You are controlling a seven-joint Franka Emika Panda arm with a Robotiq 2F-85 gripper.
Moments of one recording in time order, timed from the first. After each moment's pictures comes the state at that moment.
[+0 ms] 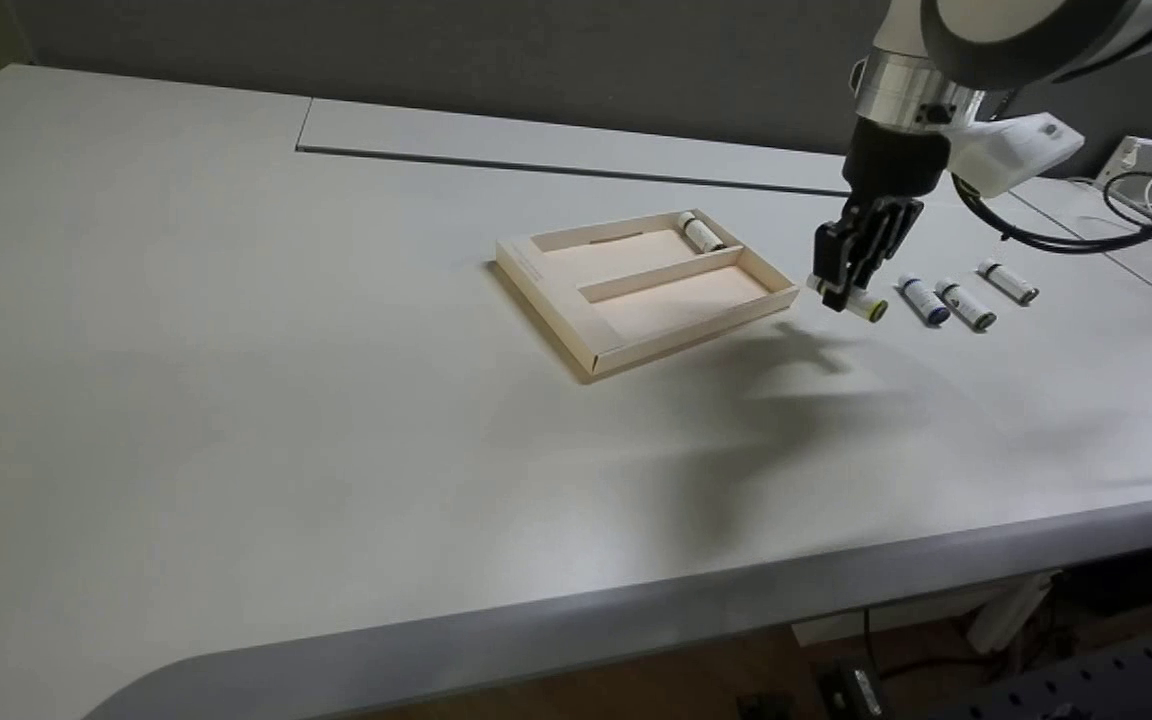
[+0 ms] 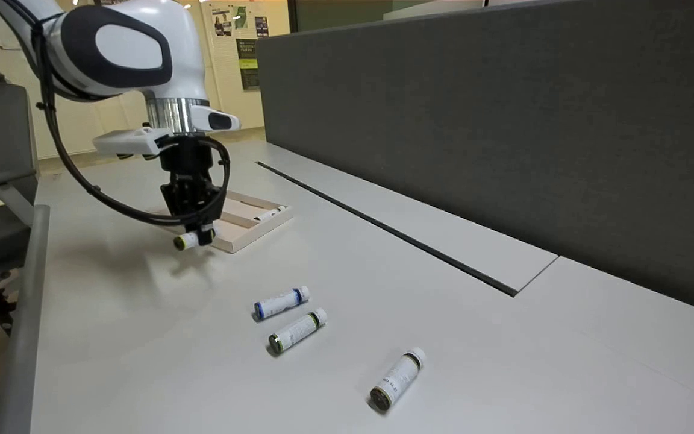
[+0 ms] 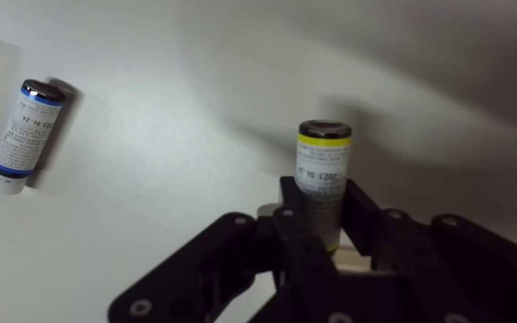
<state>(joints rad) 0.14 0.41 -0.06 -2.30 -0.21 2.59 -0.12</state>
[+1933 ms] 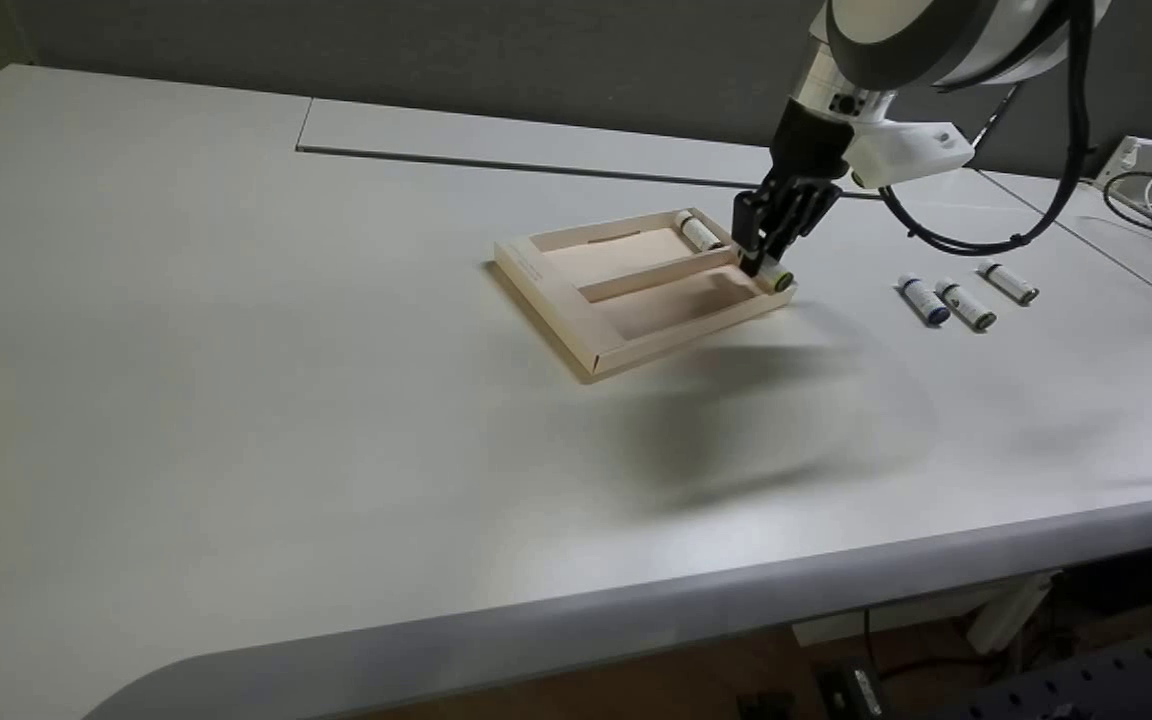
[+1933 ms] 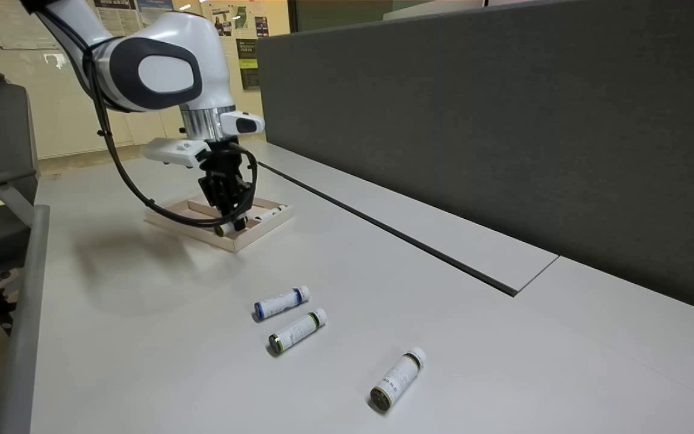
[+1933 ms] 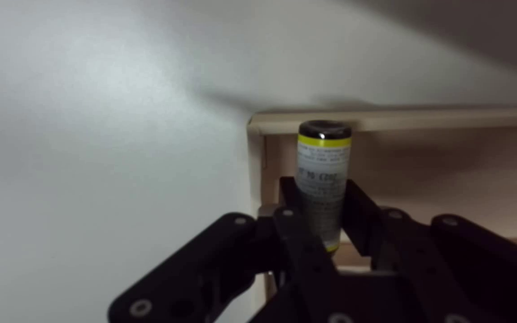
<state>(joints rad) 0.10 0.56 0.02 -2.13 -0.10 2.72 -0.11</state>
